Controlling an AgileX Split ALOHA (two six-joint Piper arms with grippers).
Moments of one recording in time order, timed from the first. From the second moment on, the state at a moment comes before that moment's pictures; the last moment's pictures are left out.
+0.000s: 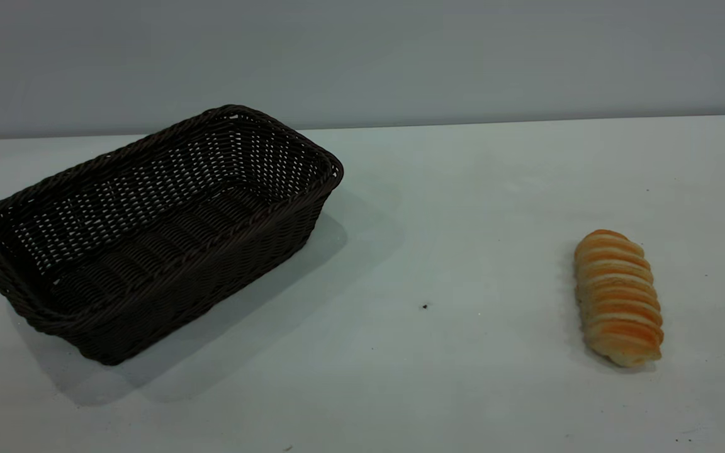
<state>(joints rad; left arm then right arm) 0.05 -0.02 -0.50 0.04 1.10 -0.10 0.01 0.09 -0.48 0.17 1.12 -0.22</state>
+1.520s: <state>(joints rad) 0.05 1.61 -0.83 -0.09 0.57 -0.42 0.01 0.64 -0.59 0.29 0.72 -0.27</state>
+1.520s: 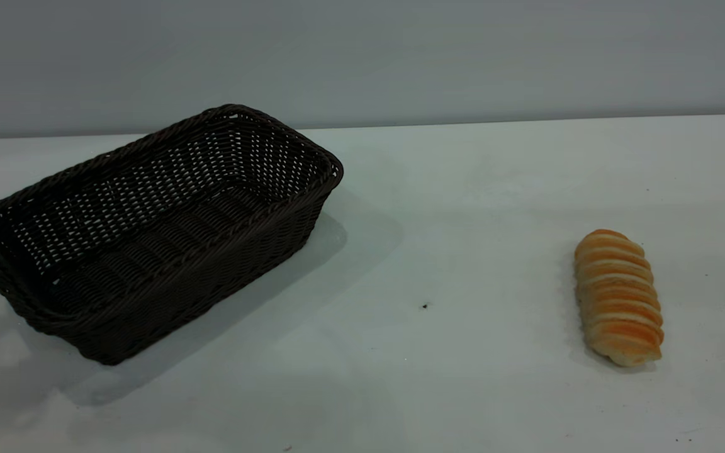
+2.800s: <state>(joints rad) -0.03 2.08 -1.06 -0.35 0.34 -0.38 0.01 0.64 -0.59 0.29 0.72 -0.28</state>
